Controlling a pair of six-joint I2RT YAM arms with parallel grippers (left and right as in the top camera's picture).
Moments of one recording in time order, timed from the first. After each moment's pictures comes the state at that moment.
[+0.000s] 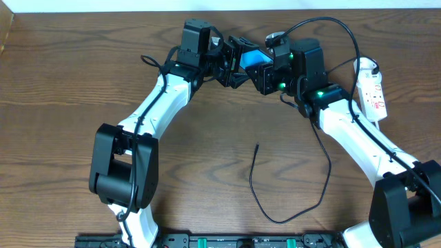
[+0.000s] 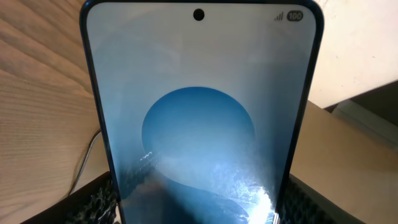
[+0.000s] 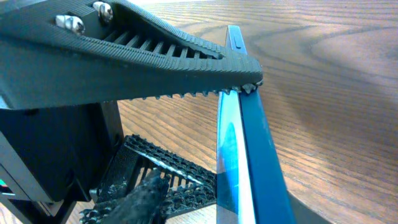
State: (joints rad) left arm -0.32 1.94 1.43 -0.11 0.77 -1.59; right arm 0.36 1.68 1.18 -0.09 -0.37 0.26
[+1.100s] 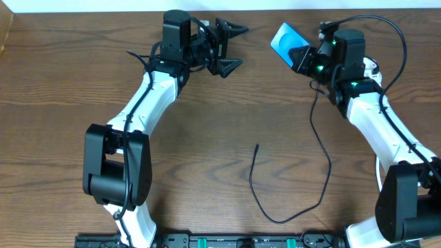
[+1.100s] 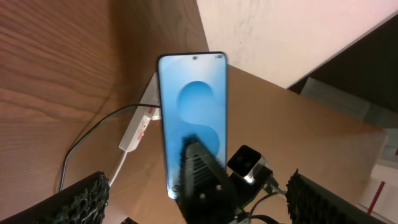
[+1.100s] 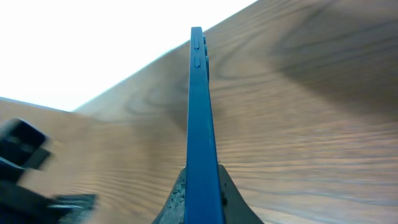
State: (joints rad) left arm -0.24 1.93 1.43 0.05 0.87 -1.56; right arm 0.13 1.70 1.18 -0.03 -0.40 0.64
